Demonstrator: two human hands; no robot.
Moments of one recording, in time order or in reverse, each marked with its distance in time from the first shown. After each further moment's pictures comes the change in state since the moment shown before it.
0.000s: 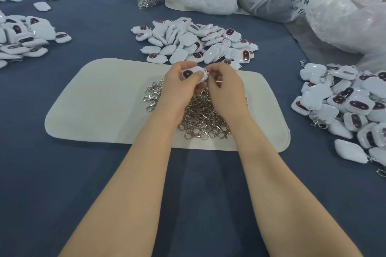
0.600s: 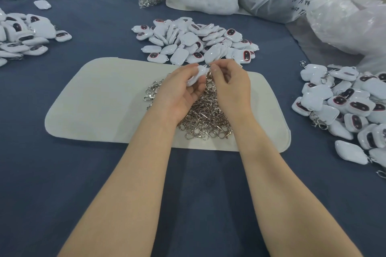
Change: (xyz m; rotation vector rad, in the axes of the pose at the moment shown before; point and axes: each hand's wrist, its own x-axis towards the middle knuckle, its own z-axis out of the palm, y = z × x) left_hand 0.002 0.007 -0.002 -0.487 -0.042 -0.273; right_hand 0.000 -0.005 -0.003 0.220 0.107 0.015
